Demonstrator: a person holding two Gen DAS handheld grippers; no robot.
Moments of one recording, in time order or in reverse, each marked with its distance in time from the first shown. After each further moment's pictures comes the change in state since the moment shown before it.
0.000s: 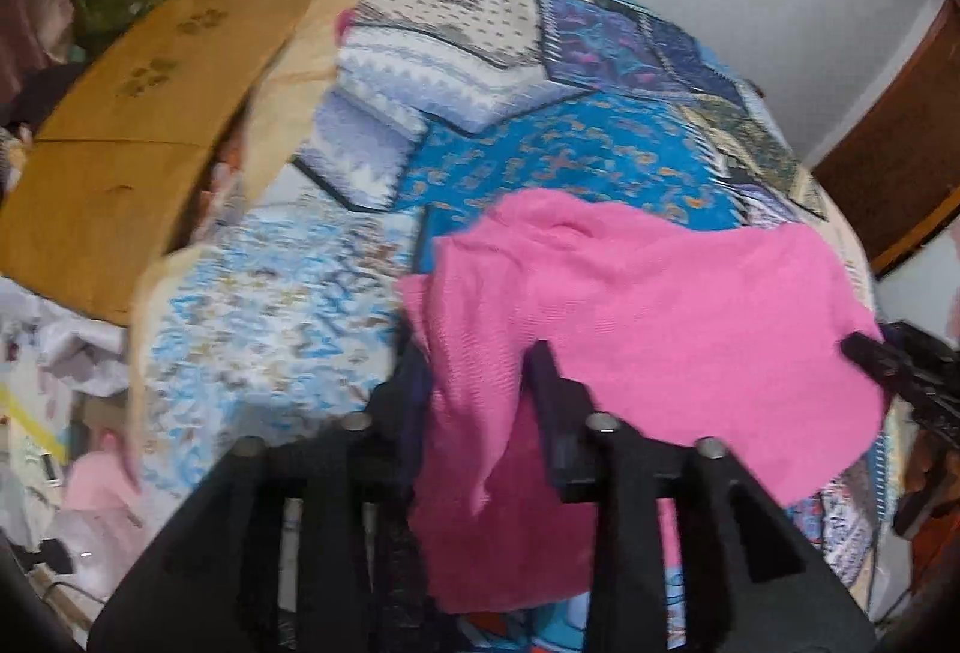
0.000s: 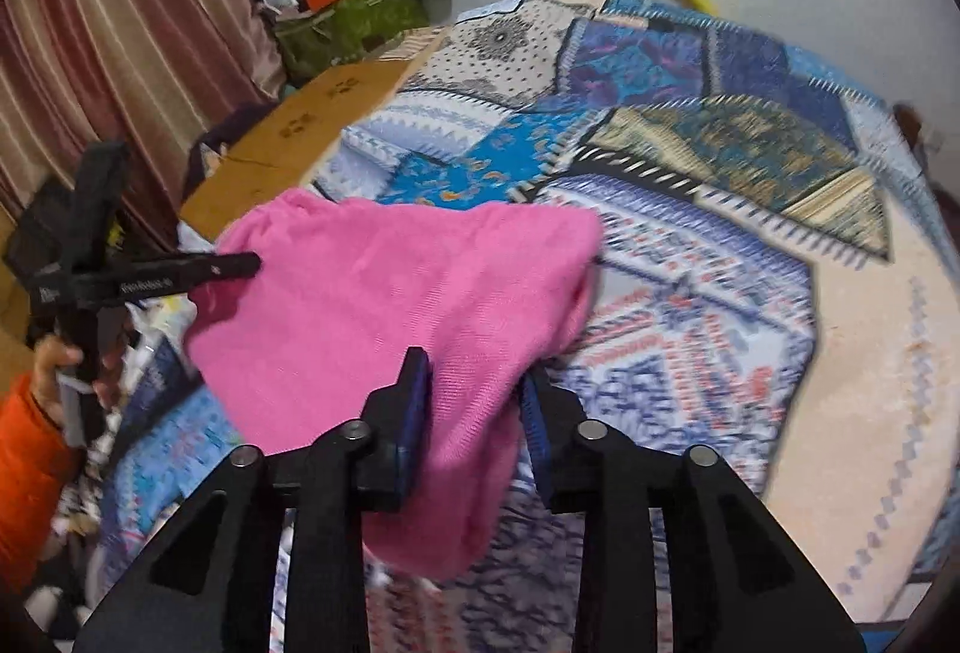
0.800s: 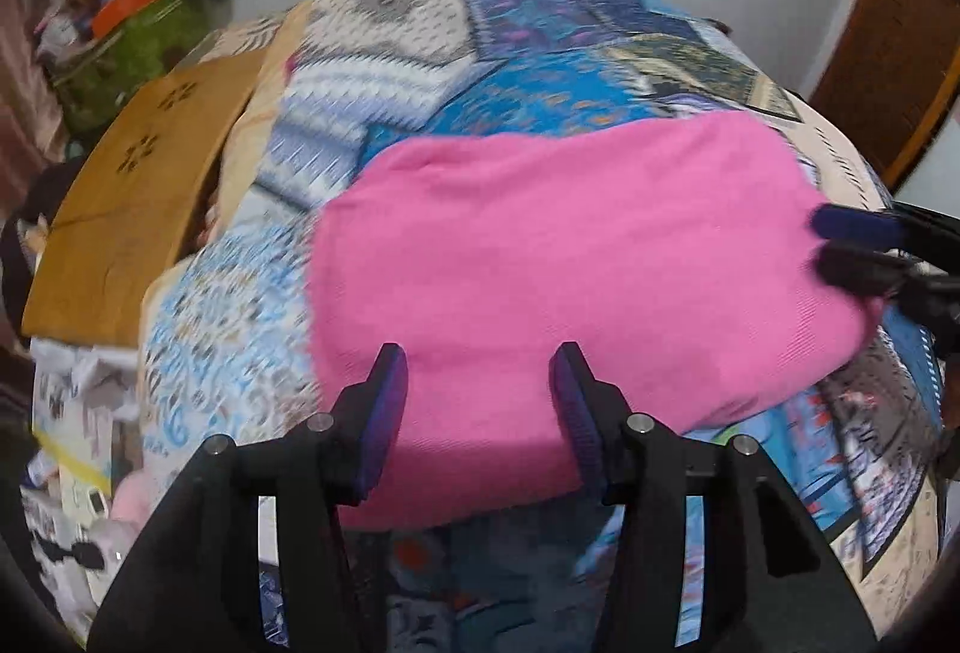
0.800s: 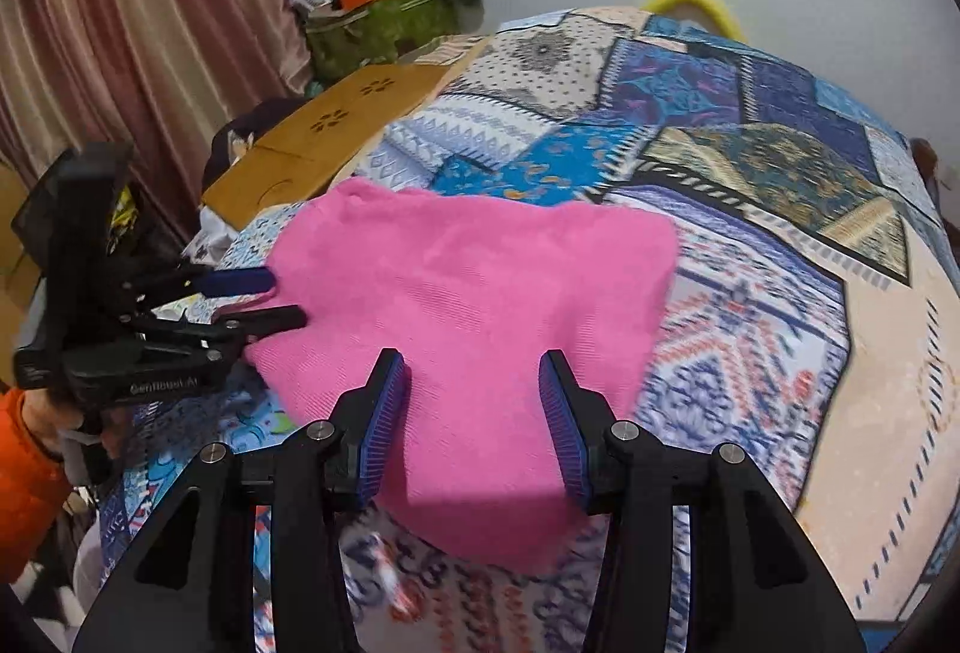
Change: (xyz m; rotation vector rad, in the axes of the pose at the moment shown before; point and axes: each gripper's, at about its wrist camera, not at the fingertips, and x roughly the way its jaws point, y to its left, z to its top) left arm -0.010 -0.057 -0.040 0.191 -0.029 0.081; right arm 0.004 0.024 -0.013 -0.047 -0.033 0.040
